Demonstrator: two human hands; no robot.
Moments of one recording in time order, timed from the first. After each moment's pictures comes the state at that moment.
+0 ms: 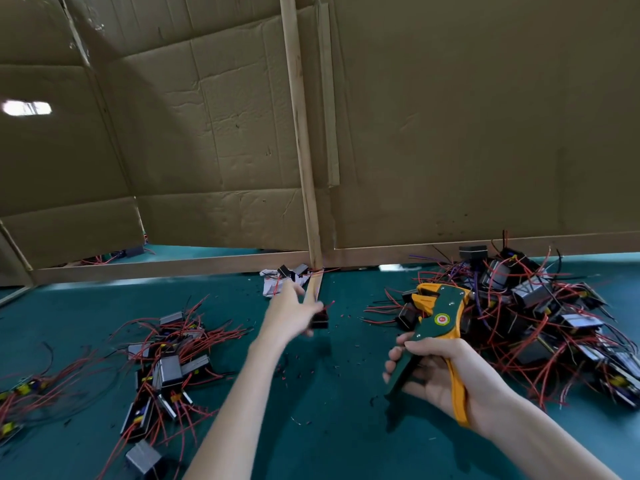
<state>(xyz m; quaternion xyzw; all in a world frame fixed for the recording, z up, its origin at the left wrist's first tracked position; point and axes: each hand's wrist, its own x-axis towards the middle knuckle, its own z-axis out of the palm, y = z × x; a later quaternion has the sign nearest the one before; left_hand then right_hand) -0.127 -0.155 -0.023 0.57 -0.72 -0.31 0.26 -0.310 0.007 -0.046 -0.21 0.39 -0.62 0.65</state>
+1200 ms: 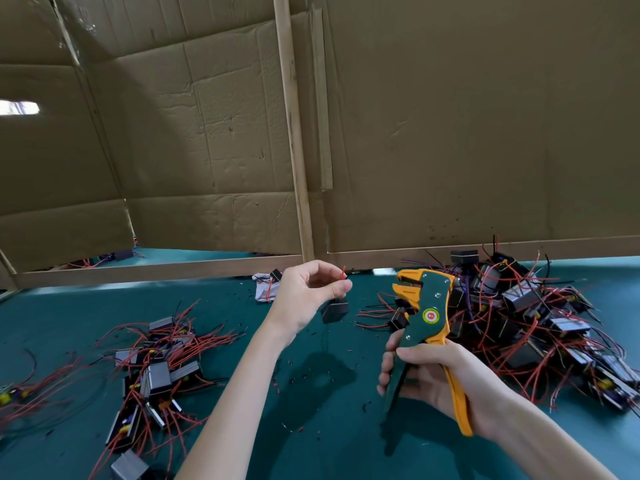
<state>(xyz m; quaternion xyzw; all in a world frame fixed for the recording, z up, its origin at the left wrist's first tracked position) -0.146 -0.133 0.005 0.27 -0.70 -0.49 0.44 -0.315 0.012 -0.038 -0.34 0.36 -0.57 0.65</state>
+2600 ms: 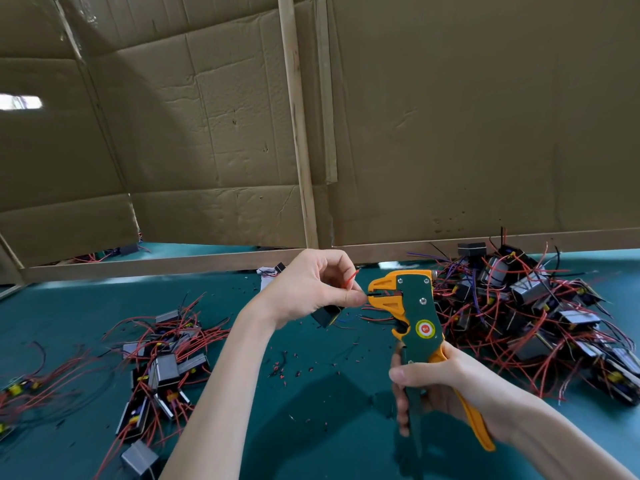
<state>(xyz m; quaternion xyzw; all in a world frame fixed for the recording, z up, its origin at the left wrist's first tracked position) -0.127 -0.106 0.047 0.23 -0.82 -0.45 0.27 -0.309 0.018 -0.038 -0.48 0.42 -0.46 0.62</state>
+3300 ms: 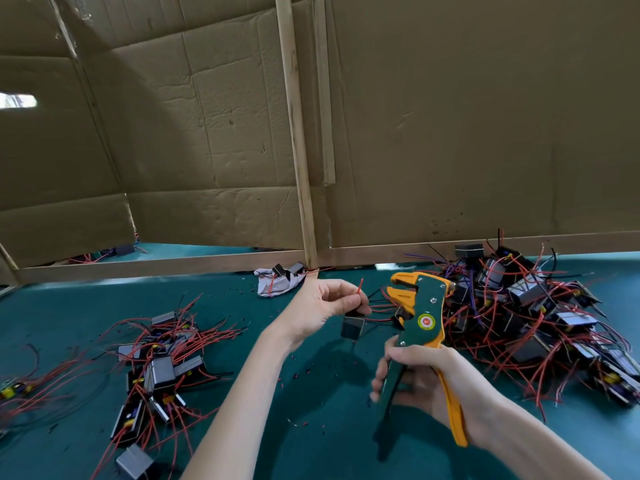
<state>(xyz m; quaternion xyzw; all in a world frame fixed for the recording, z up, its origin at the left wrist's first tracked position) -0.144 -0.125 -0.005 0.23 -0.76 -0.53 0.30 -0.295 0.011 -0.044 -0.33 0.41 -0.56 0.64</state>
